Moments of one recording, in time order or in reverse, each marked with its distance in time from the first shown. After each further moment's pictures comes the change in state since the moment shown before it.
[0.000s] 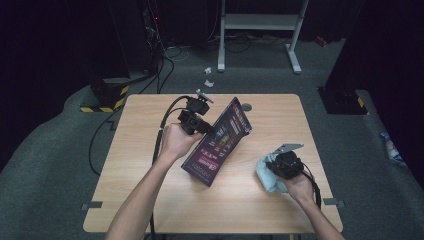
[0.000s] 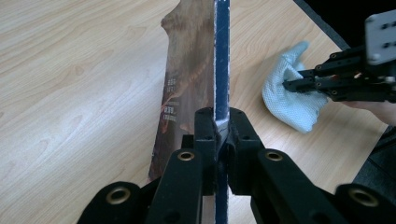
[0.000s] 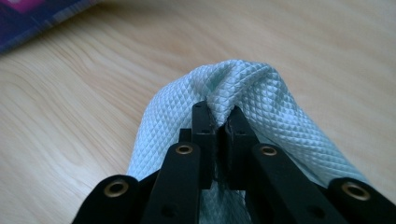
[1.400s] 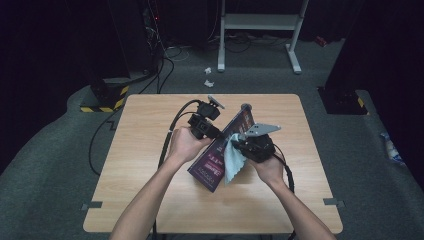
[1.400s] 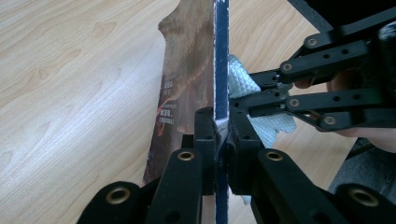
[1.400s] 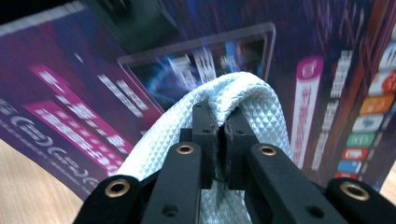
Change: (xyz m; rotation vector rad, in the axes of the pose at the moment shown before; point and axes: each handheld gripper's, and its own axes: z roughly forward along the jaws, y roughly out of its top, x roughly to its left) left arm -0.022 0.003 0.015 0.029 -0.035 0.043; right arm 0.059 0.094 -0.014 -0.278 0.145 -0.095
